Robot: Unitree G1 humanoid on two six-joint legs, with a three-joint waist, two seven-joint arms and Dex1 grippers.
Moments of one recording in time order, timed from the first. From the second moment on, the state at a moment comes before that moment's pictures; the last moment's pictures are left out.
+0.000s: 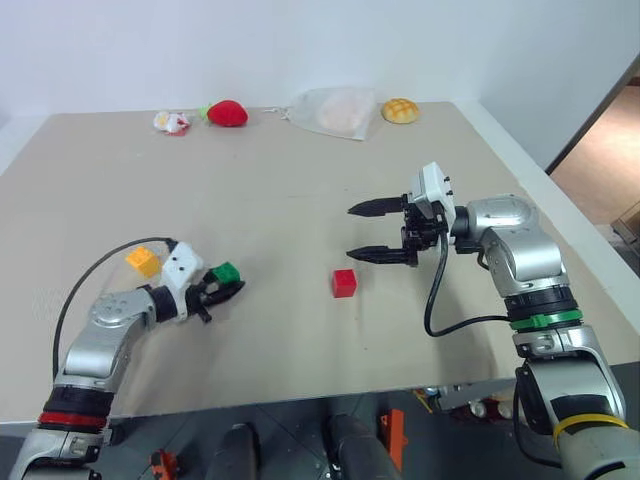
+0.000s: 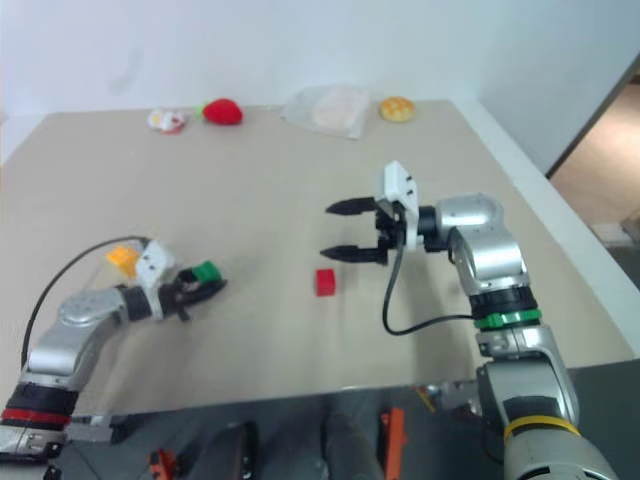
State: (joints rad) left arm -0.32 0.60 -0.04 0.09 -0.28 0.21 -0.97; right arm -0.81 -0.58 0.10 0.29 0.35 0.22 1.36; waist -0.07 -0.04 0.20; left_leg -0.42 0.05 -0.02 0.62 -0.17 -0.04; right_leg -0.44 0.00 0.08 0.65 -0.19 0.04
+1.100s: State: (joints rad) left arm -0.63 0.43 -0.23 0.43 -0.21 0.07 -1.23; right arm -0.59 -0.68 -0.01 0.01 0.44 0.41 1.20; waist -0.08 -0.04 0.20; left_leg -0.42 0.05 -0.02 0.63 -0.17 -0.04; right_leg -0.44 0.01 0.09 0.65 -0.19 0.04
